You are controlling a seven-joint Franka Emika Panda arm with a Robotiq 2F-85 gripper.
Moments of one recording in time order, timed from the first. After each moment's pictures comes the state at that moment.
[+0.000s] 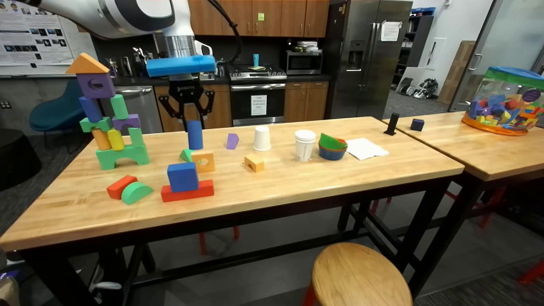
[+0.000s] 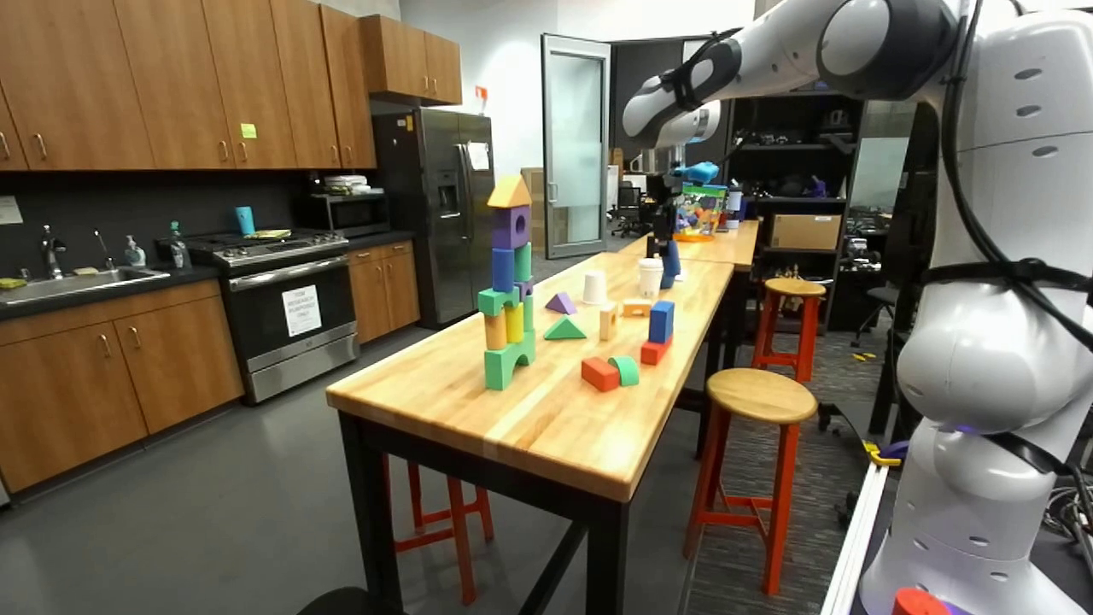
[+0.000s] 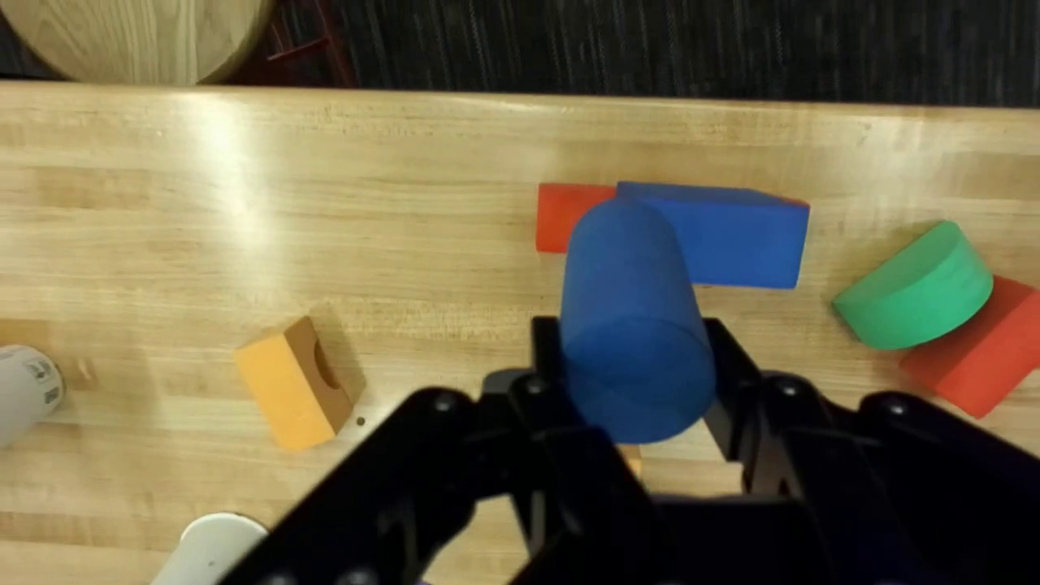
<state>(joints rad) -0.35 0.16 -0.18 -1.69 -0.09 1.86 -0.77</state>
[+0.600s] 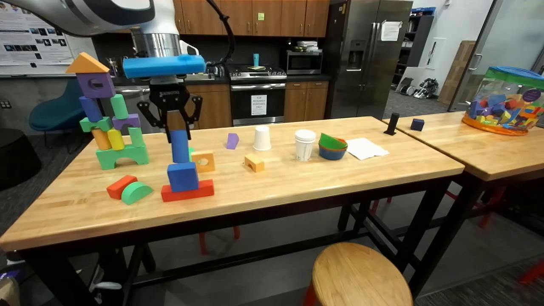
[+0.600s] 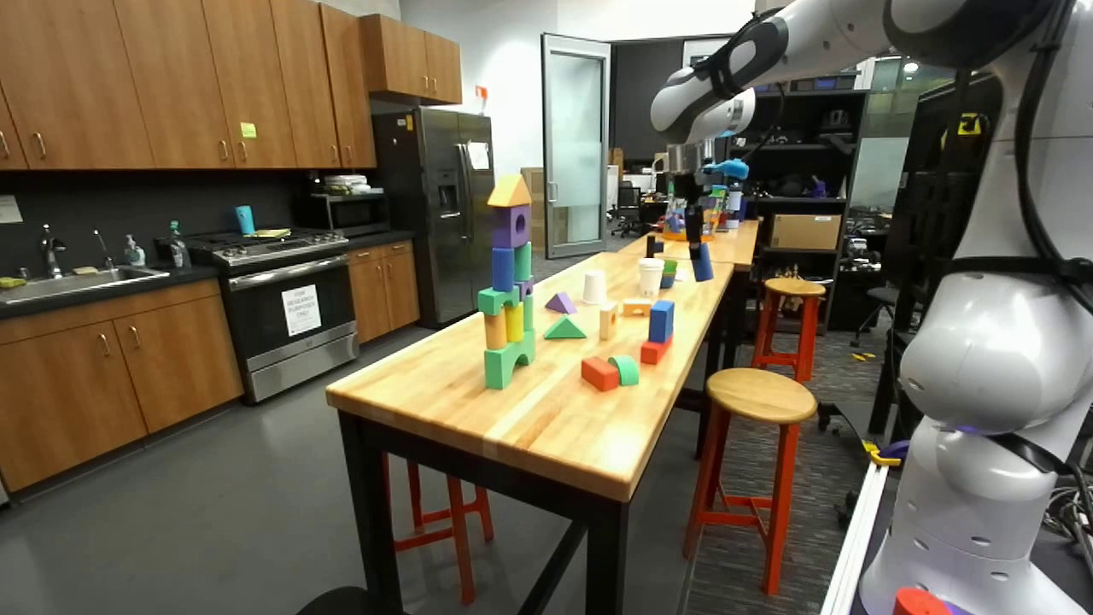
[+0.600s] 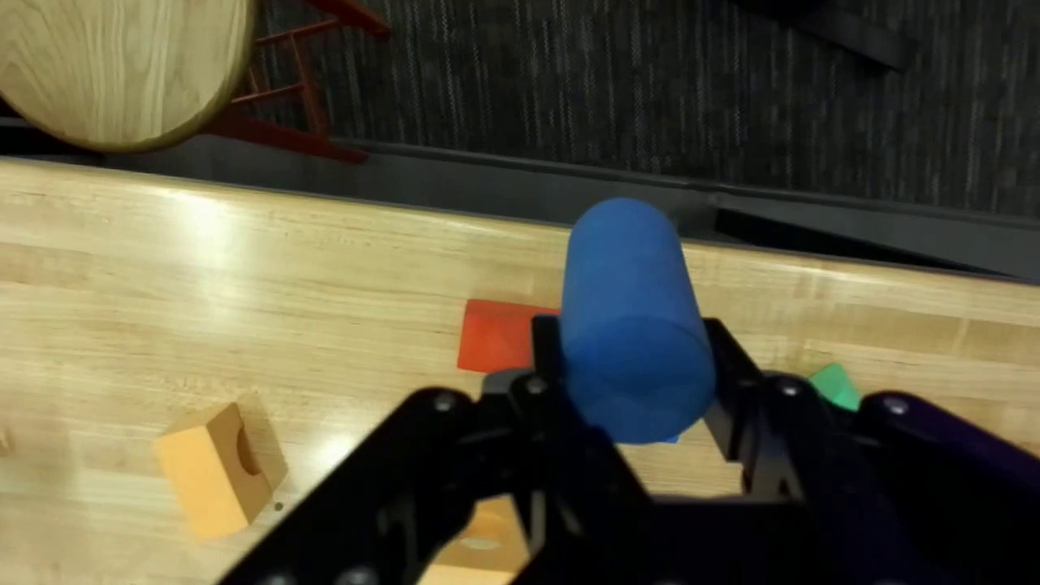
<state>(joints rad) -0.33 -0.03 -0.22 -1.91 -0.14 1.84 -0.85</state>
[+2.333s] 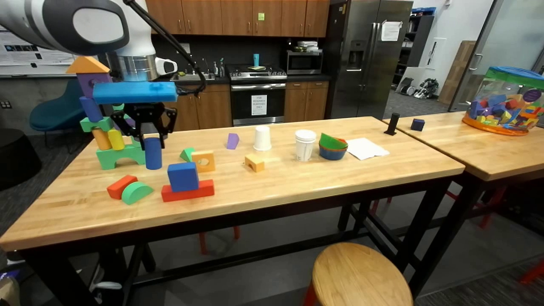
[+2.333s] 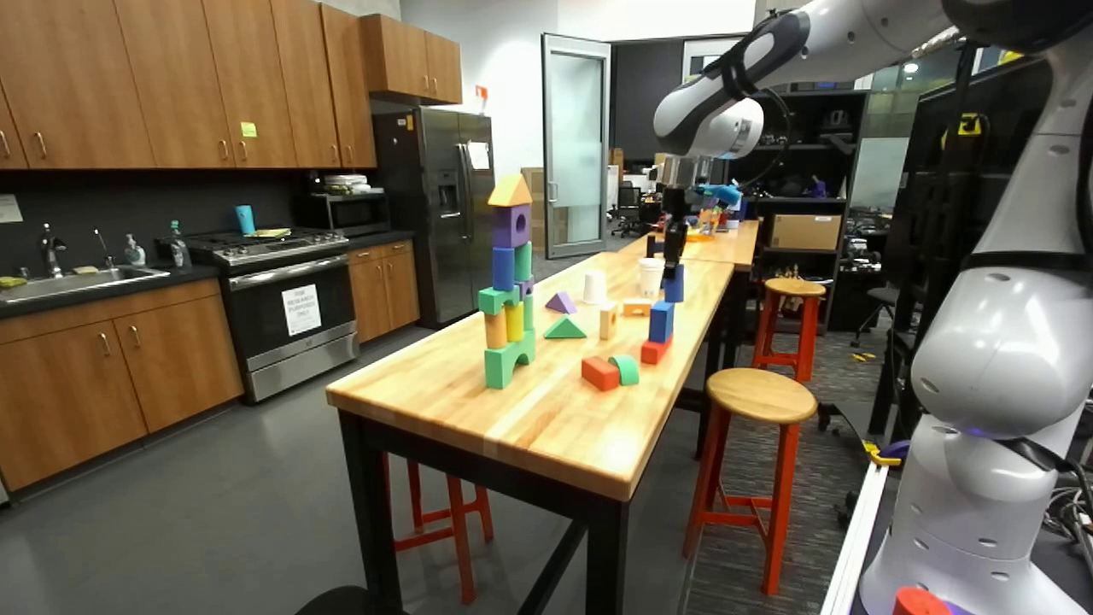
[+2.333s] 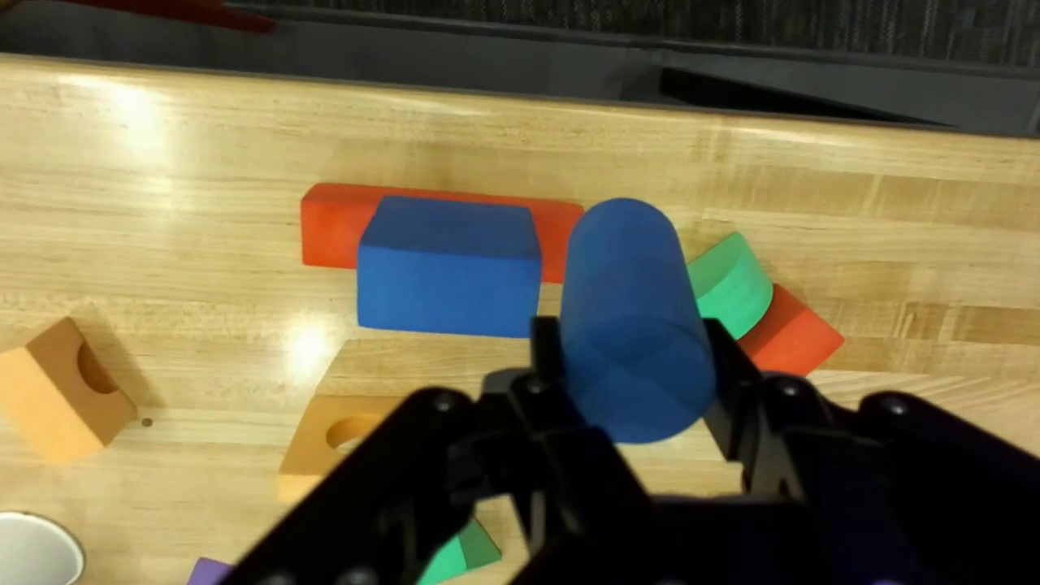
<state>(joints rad) -0.24 -0.15 -0.24 -2.14 0.04 2.04 -0.81</state>
